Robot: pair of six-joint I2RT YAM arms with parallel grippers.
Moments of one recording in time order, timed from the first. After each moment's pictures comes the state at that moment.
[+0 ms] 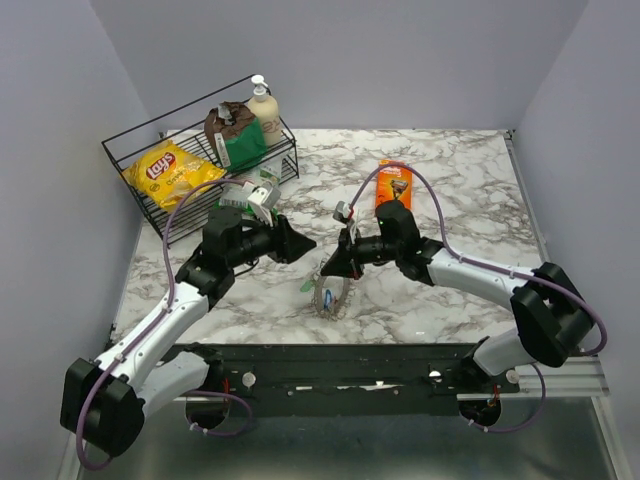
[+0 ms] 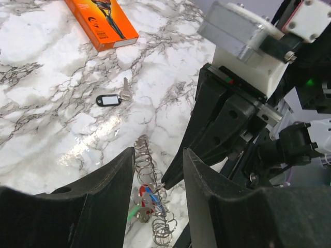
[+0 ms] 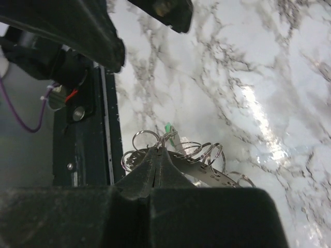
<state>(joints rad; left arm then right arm) -0.45 0.98 0.66 0.09 0.52 -0.44 0.71 1.48 0.81 0.22 -0.74 0.11</state>
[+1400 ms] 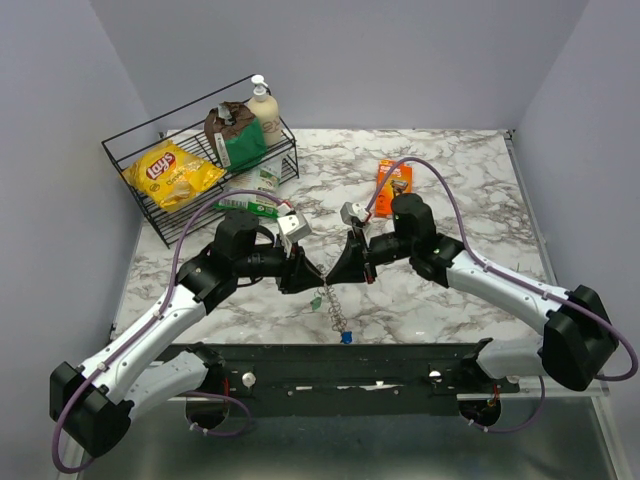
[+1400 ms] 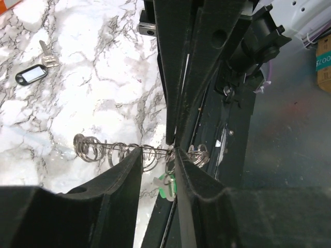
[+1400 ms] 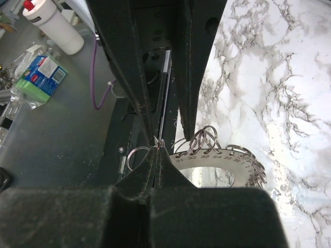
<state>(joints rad) -0.61 0.93 0.78 -0.29 0.73 -0.10 0.71 1.32 0.86 0.11 -1.04 0.02</state>
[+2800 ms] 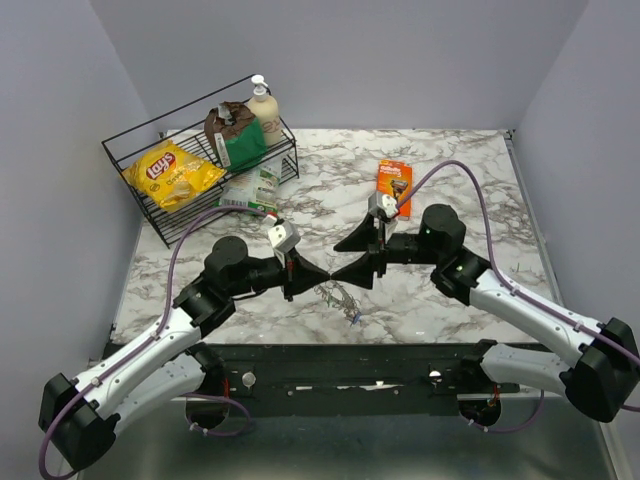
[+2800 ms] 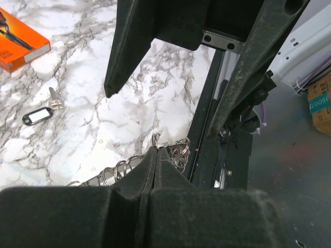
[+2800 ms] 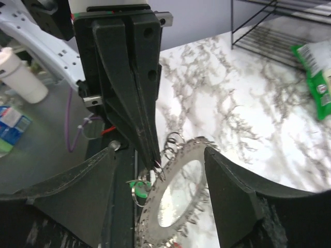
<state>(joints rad) -0.70 0.79 0.56 0.10 0.59 -0.29 0.71 1.12 0.77 0.27 -0.81 0.16</state>
